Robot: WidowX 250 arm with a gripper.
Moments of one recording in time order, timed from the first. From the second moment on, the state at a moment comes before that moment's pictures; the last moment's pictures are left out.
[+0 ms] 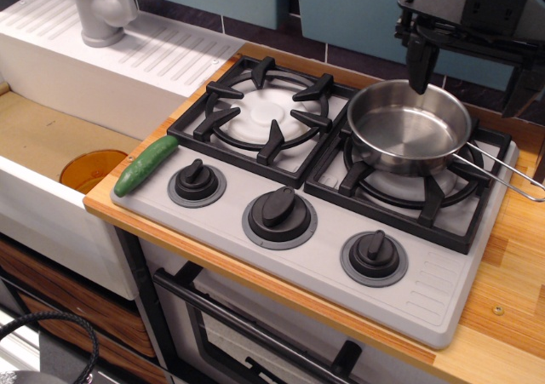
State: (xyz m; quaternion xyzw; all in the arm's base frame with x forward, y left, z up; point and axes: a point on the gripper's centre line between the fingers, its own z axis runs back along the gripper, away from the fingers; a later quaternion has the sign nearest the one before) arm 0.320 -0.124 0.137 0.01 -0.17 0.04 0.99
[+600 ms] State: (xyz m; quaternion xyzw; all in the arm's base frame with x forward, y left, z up) arm 0.329 -0.111 0.116 0.02 -0.14 0.02 0.99
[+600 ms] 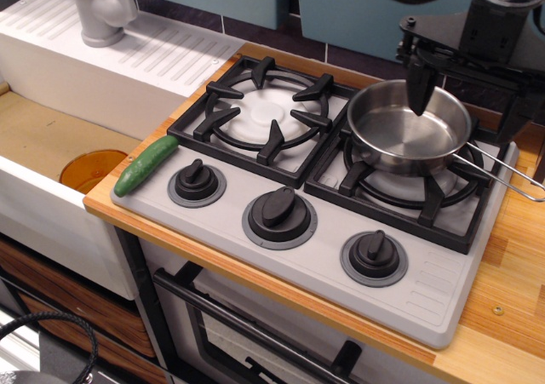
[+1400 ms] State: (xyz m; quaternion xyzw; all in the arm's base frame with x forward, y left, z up) arm 0.373 -0.037 0.123 0.03 -0.15 -0.04 0.99
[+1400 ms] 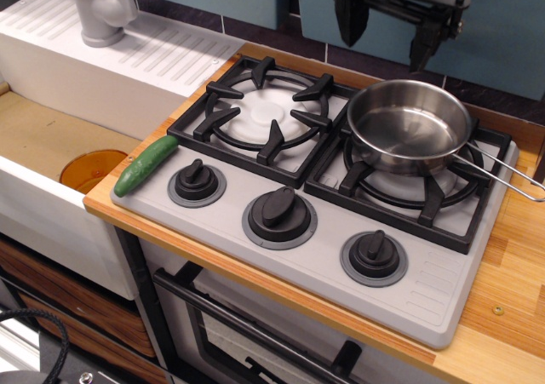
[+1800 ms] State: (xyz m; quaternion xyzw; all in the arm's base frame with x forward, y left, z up) arm 0.367 -0.030 0.118 0.05 -0.13 0.00 0.99
